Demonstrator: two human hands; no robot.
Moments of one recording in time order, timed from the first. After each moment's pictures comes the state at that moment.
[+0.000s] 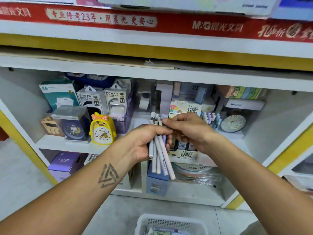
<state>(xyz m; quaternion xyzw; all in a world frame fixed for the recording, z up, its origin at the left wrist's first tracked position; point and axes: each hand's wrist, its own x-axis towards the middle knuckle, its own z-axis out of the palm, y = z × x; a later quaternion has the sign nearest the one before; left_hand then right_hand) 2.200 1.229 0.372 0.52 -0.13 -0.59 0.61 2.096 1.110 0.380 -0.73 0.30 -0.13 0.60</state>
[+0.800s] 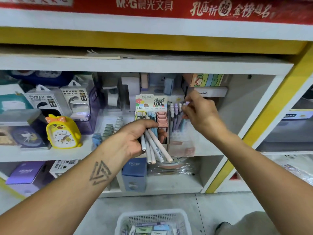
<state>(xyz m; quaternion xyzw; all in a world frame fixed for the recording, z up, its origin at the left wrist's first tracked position) 2.148 1.168 0.367 0.53 -0.07 -0.59 0.60 2.006 1.009 0.364 -0.87 0.30 -0.33 0.22</state>
